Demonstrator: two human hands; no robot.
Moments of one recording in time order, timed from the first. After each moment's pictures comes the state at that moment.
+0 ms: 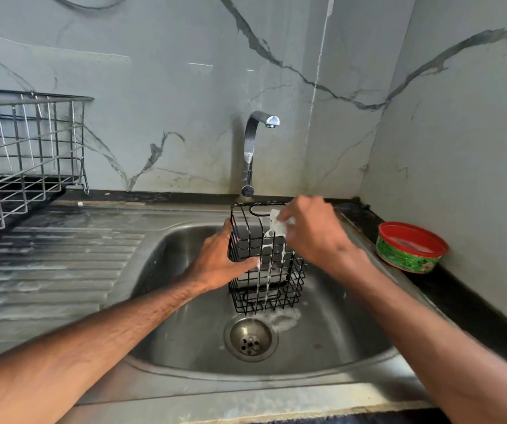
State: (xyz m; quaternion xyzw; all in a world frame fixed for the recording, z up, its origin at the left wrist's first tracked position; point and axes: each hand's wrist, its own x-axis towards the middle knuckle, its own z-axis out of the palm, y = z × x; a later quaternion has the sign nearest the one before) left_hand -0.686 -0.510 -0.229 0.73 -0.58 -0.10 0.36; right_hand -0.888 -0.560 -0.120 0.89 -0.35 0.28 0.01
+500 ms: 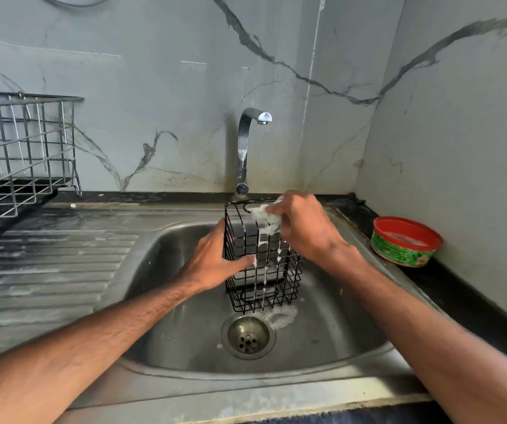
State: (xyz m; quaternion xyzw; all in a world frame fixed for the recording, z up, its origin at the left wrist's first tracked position) left_hand -0.693 -0.506 -0.225 0.70 -0.59 -0.10 0.39; right_hand -0.888 -0.572 -0.125 0.91 -0.30 0.30 -0.03
